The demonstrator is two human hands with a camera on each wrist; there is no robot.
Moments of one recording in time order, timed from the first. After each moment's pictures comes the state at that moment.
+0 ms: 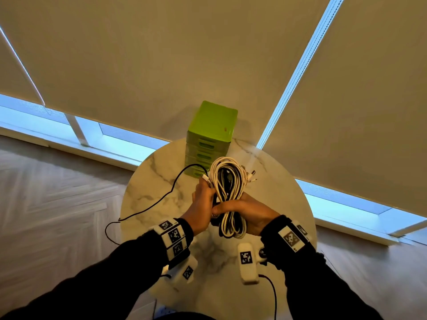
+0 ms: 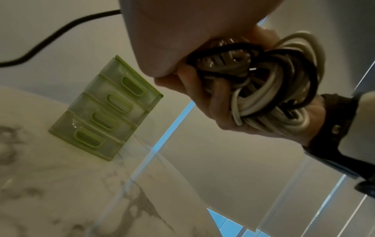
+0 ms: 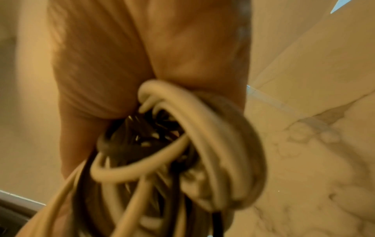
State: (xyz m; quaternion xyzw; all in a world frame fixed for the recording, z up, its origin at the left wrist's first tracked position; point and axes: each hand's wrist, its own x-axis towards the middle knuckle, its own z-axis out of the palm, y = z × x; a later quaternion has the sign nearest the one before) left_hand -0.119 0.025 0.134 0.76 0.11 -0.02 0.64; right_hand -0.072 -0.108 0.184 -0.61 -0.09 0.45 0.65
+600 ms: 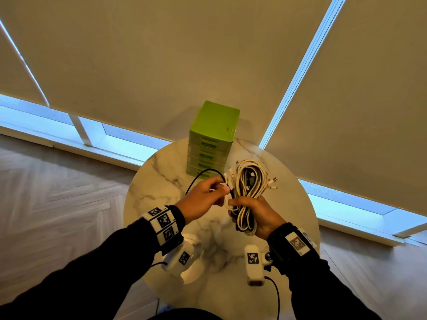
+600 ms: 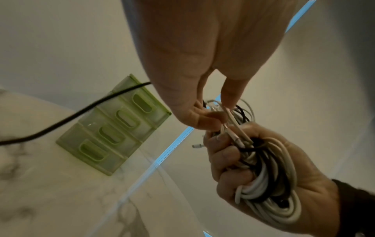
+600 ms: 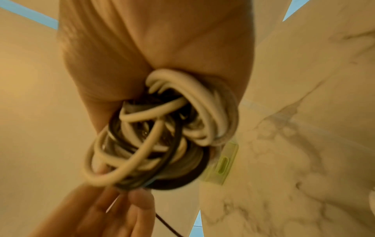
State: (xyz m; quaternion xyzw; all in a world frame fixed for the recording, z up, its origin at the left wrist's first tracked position) left_hand -0.106 0.043 0.145 0.73 0.04 -0.03 0.68; right_hand -0.061 -0.129 0.154 -0.61 0.02 0.33 0.72
